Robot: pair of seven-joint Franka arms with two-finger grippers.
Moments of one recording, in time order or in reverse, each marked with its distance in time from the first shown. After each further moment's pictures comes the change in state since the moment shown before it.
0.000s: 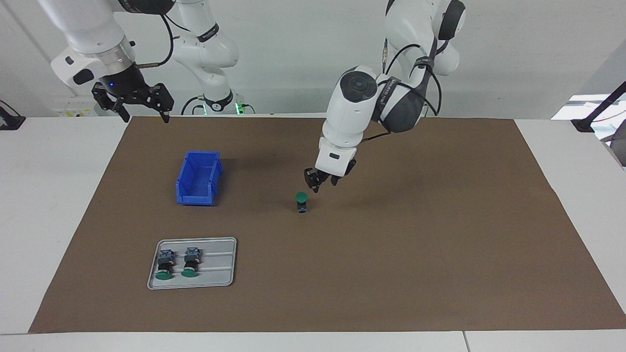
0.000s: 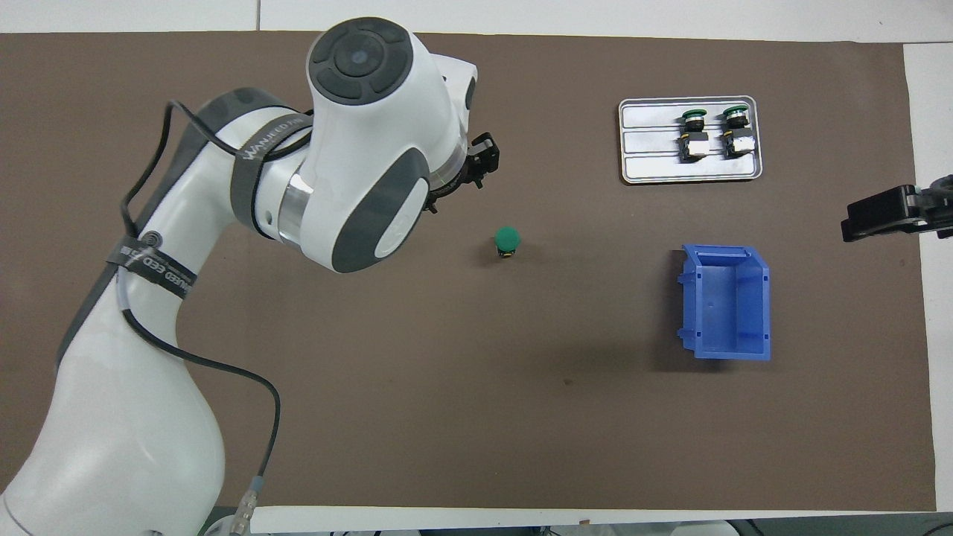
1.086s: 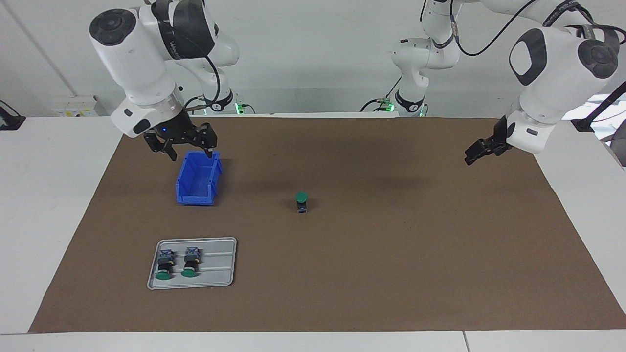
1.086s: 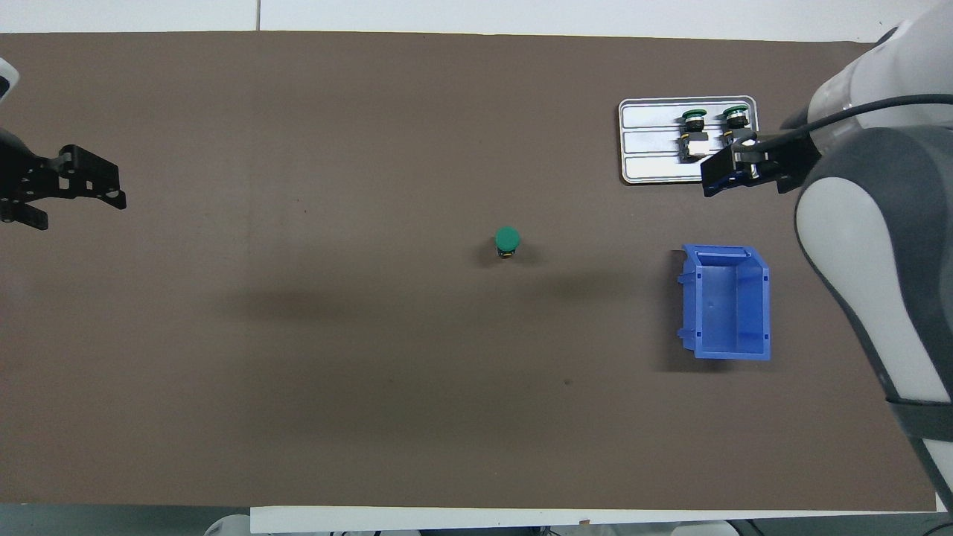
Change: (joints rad) left arm 0.572 -0.373 0.013 -0.302 0.141 -0.263 0.840; right arm 0.156 0.190 0.003 -0.020 0.032 0.250 0.135
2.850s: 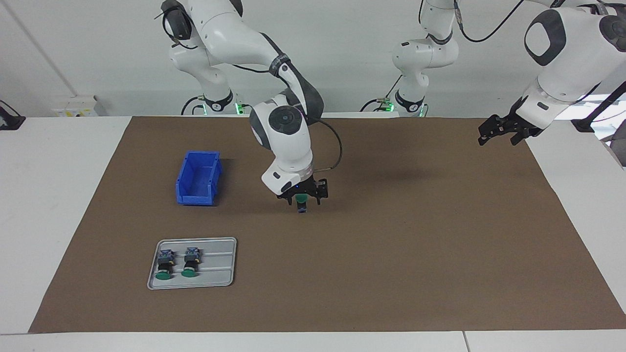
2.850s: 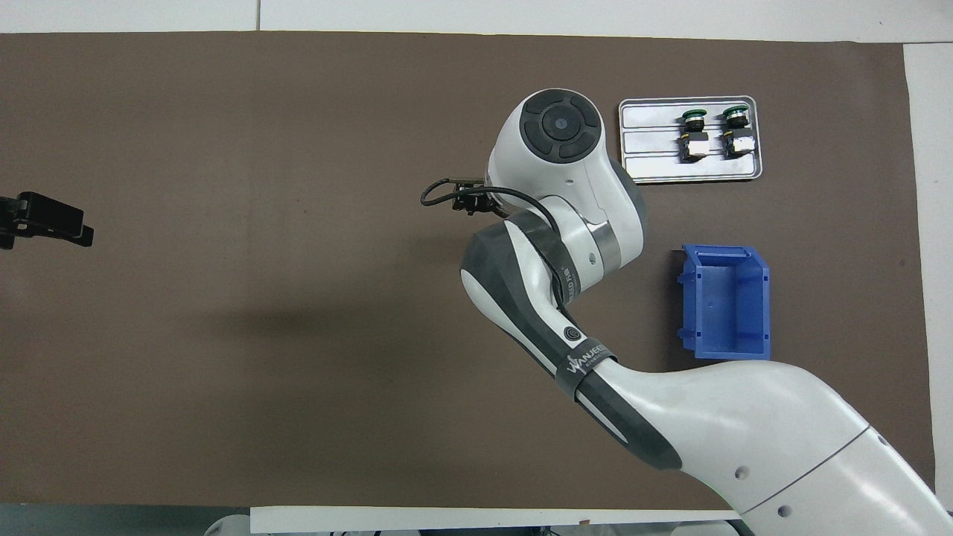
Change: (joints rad) left arm 0.162 -0.105 -0.132 -0.107 0.006 0.006 0.244; right arm 0.395 0.346 -0.004 0.014 -0.005 0.422 0.469
